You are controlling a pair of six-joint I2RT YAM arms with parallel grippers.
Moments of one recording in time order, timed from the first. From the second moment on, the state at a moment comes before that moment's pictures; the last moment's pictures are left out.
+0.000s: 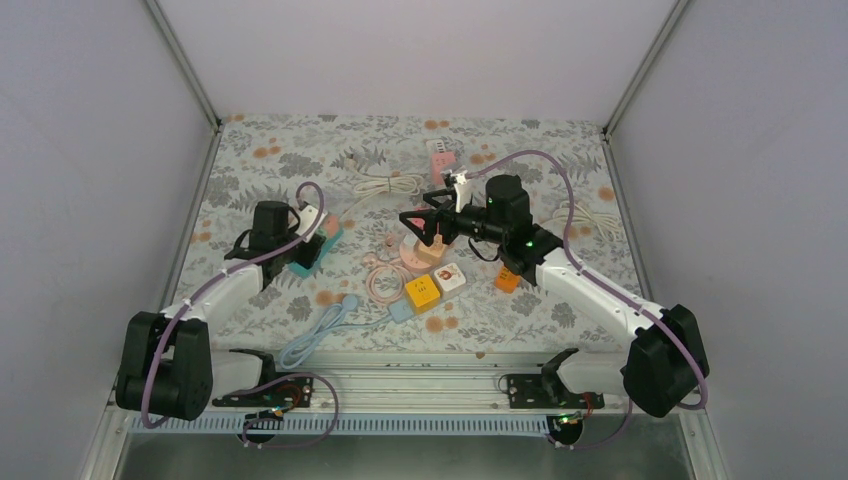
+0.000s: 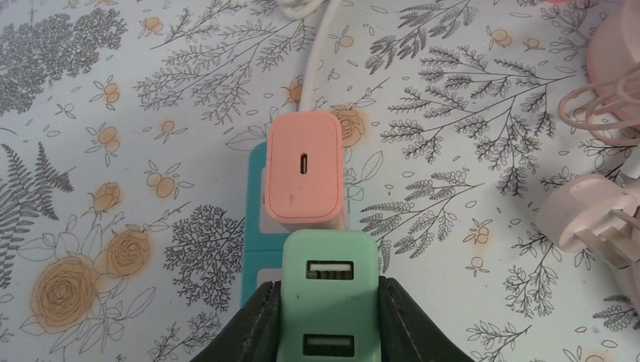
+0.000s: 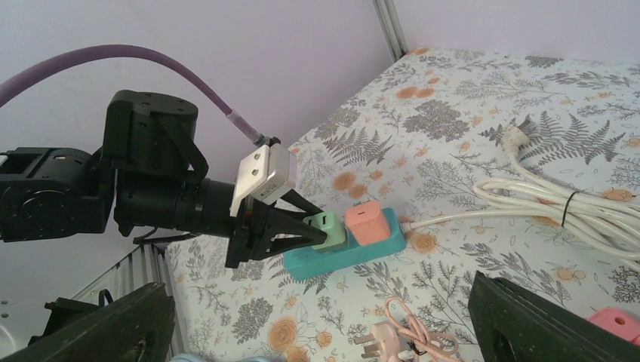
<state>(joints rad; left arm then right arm) -0.15 1.23 0.58 -0.14 0.22 0.33 0.61 1.26 0.89 0.11 -0.50 0.31</state>
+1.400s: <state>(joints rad) -0.48 1.45 0.65 0.03 -0.12 -0.19 0.61 1.28 0.89 0.09 -0.47 0.31</state>
